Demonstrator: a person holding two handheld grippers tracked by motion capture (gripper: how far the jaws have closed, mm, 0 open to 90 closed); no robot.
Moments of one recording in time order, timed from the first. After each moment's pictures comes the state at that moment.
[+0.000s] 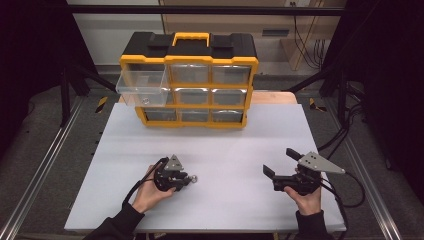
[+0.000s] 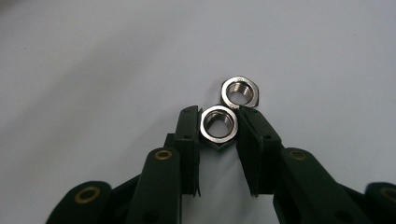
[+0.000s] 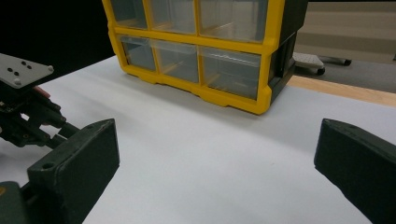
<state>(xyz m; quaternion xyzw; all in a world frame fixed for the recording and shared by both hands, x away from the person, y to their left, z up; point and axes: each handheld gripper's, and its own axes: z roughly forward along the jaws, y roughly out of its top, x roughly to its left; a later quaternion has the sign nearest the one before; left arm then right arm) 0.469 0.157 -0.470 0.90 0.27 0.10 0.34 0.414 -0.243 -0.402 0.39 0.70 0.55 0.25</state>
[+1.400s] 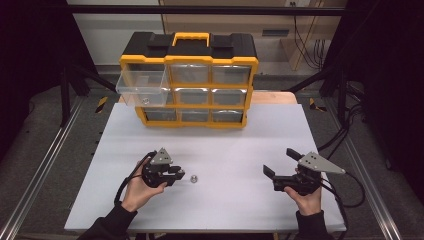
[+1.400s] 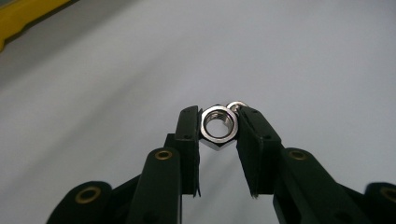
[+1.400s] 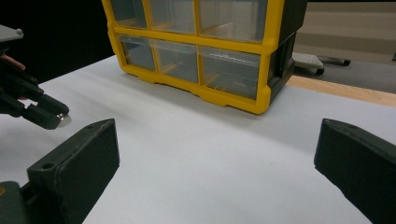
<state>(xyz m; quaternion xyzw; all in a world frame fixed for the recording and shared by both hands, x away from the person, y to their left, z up) 0.462 0.179 -0.430 0.87 0.29 0.11 0.37 0.413 -0.243 -0.402 0.39 0.70 0.55 0.26</state>
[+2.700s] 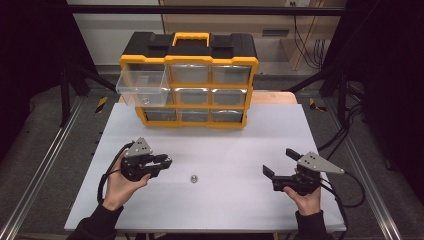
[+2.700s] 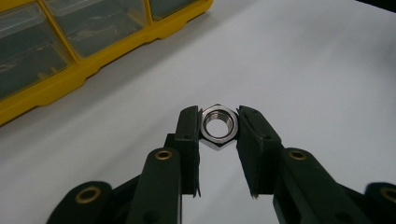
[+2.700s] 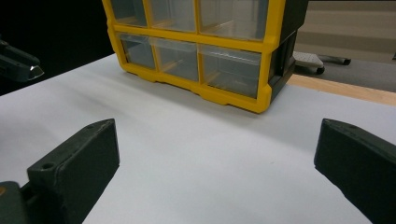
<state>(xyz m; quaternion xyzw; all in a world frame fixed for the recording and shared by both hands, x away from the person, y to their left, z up) 0.452 0.213 -0.379 0.84 0.31 0.15 0.43 0.414 -0.242 -0.403 0.39 0.70 0.54 0.25</state>
